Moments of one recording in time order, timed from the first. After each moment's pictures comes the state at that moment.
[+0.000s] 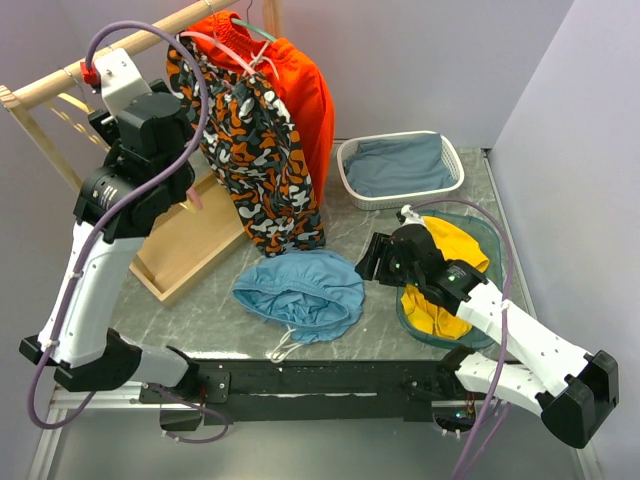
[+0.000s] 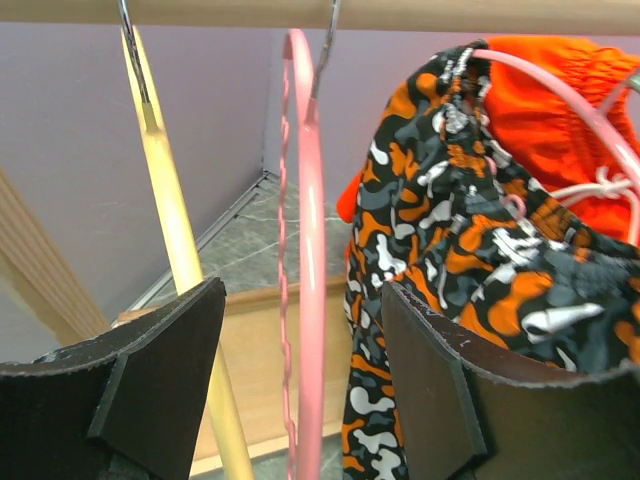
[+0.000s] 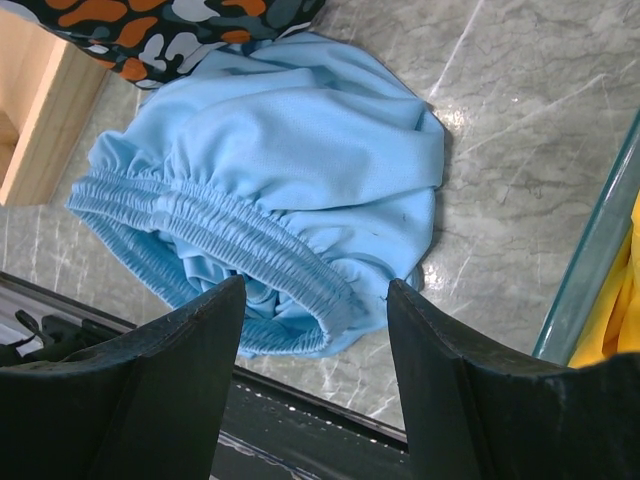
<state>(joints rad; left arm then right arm) -0.56 1.38 2.08 -0.89 -1.08 -0.38 0.66 0.98 0.81 -0.54 0.08 0.75</state>
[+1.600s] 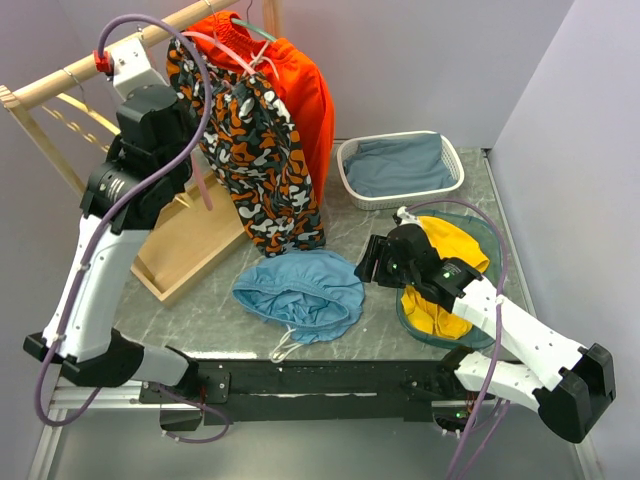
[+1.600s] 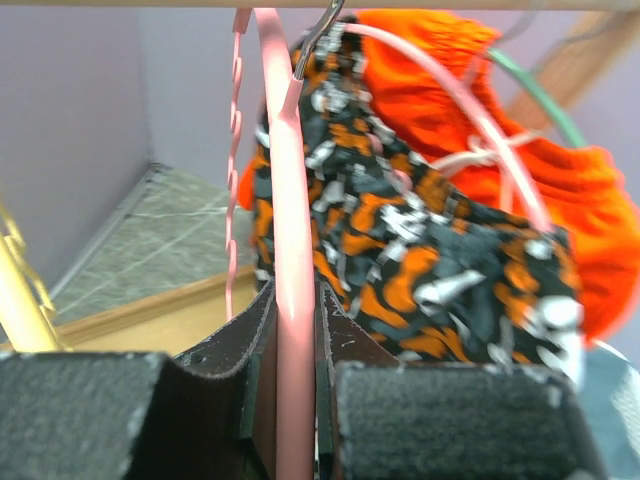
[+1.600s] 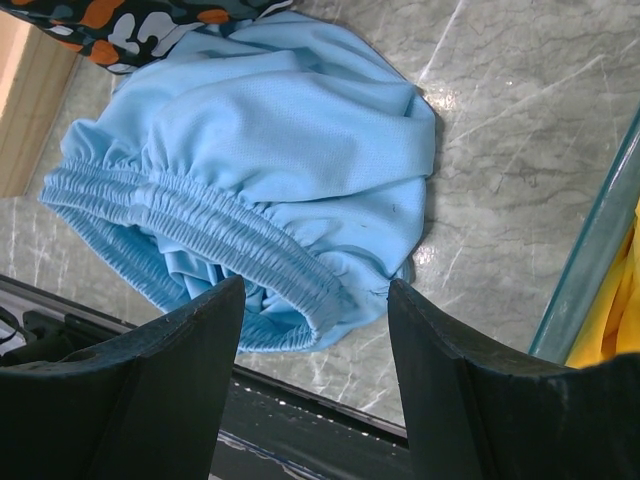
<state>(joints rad) -0.49 1.40 2.05 -0.77 -0.80 -0.40 0.66 1.01 0.81 -0.56 0.08 0.75</state>
